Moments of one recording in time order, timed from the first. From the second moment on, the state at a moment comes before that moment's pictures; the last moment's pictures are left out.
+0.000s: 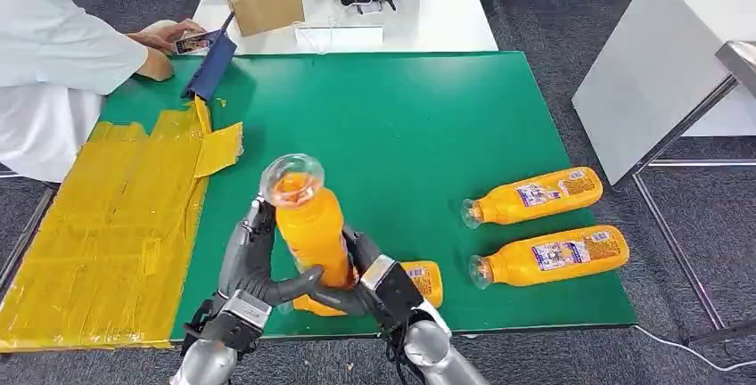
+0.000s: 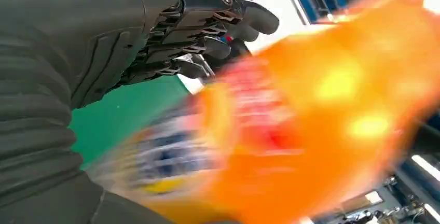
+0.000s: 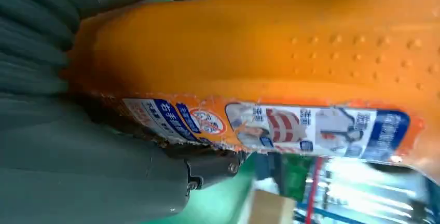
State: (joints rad) left arm -0.06 -0.03 -0.47 -1.60 -0.43 0.30 -0.43; right arm -0.17 0.17 0.62 -1.21 0.10 0.01 -0.41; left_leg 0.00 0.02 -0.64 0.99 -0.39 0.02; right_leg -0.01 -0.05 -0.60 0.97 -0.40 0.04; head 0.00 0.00
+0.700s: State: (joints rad) left arm -0.06 -0.01 -0.49 -1.62 -0.45 0.33 -0.43; right arm -0.18 0.17 0.67 -1.09 0.34 -0.26 -0.46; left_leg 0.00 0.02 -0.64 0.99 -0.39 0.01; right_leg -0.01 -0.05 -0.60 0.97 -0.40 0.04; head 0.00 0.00
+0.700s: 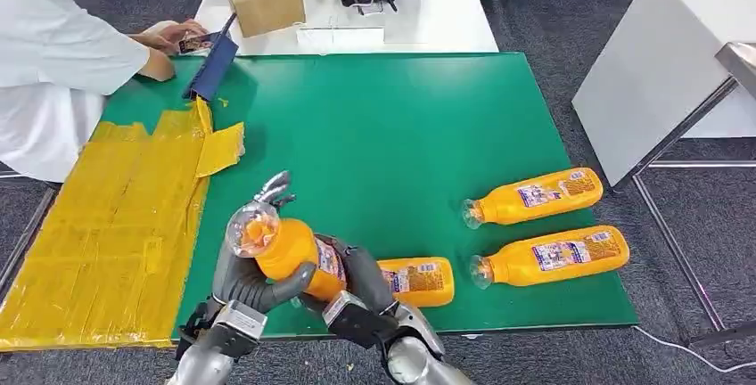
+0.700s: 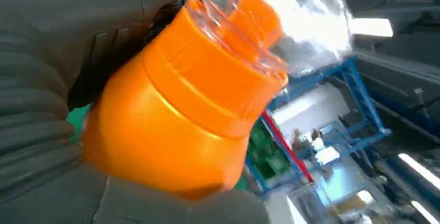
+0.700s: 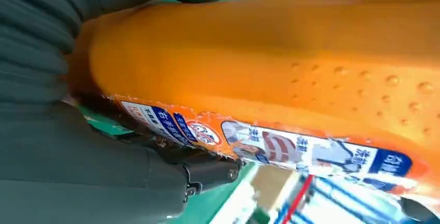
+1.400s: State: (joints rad) left arm -0.09 -0.04 -0.51 -1.62 -0.46 0.32 -0.42; right arm -0.06 0.10 0.63 -1.41 0.39 -0.39 -0.47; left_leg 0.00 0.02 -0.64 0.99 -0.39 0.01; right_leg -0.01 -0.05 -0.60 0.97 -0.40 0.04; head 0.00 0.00
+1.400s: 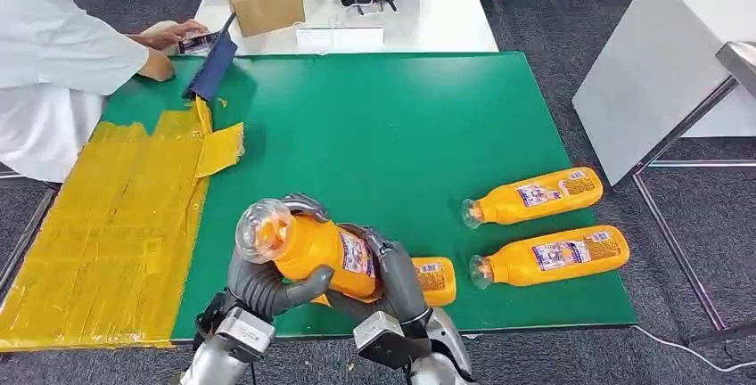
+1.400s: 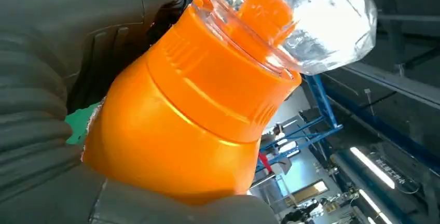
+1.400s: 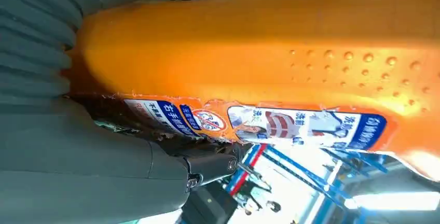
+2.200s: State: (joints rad) left arm -0.29 0.04 -0.29 -1.58 -1.25 0.60 -0.11; right arm -0.01 0.10 0.55 -1.78 0.37 -0.56 -0.52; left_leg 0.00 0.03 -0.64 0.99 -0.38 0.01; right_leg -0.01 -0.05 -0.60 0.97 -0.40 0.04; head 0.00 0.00
